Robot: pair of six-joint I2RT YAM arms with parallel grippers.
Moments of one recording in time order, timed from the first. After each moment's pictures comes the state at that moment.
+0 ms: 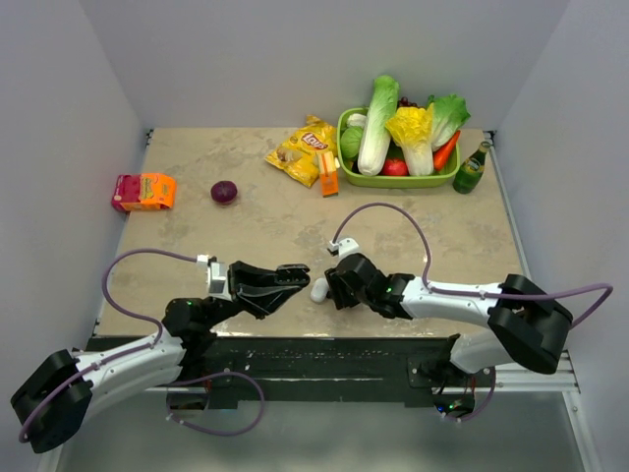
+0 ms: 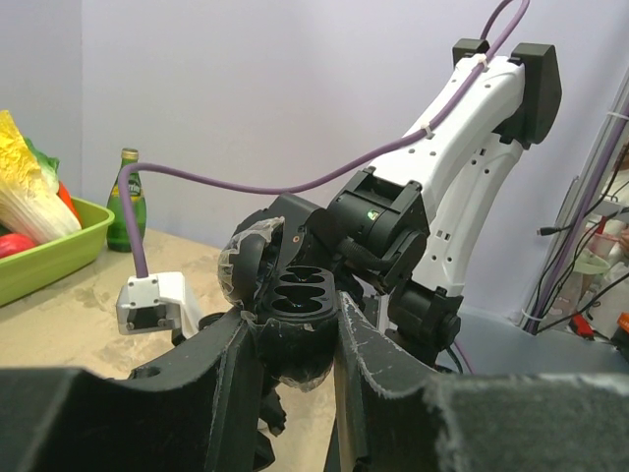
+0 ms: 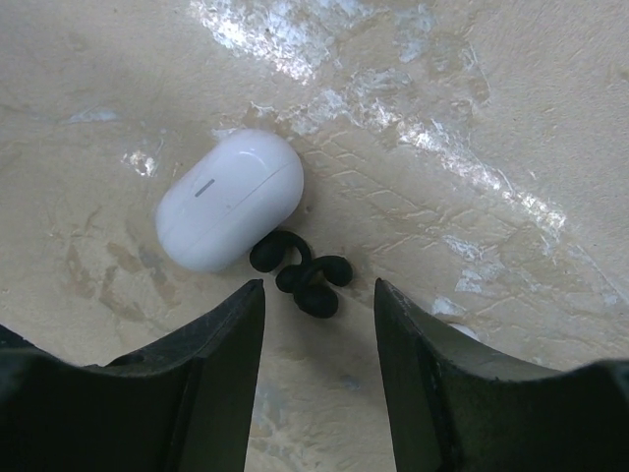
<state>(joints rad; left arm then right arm) -0.82 0.75 0.05 1.26 0.36 -0.45 0.99 1.37 0.61 -0.07 0.24 0.44</state>
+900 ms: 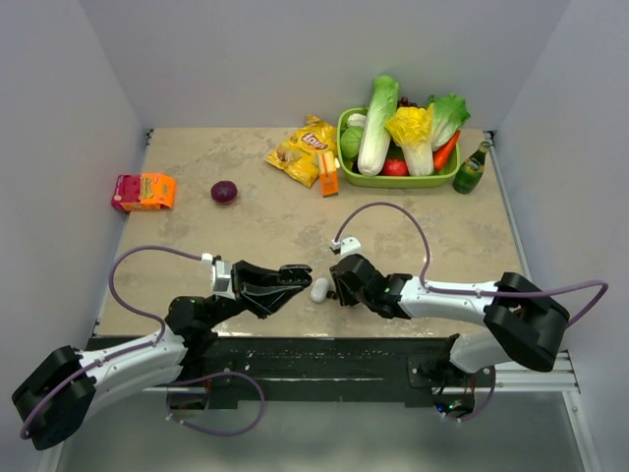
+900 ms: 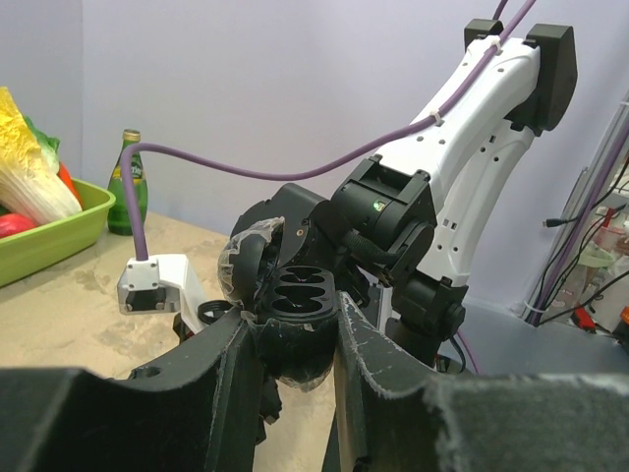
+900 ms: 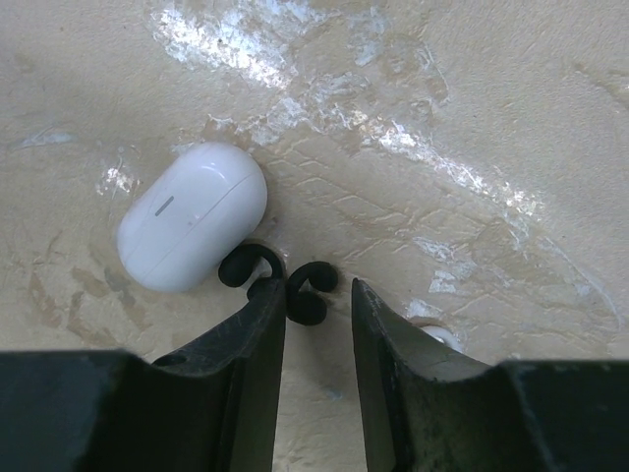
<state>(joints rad) -0.82 0.79 0.05 1.25 0.36 -0.45 0.99 1.40 0.61 -0.07 0.32 0.47</state>
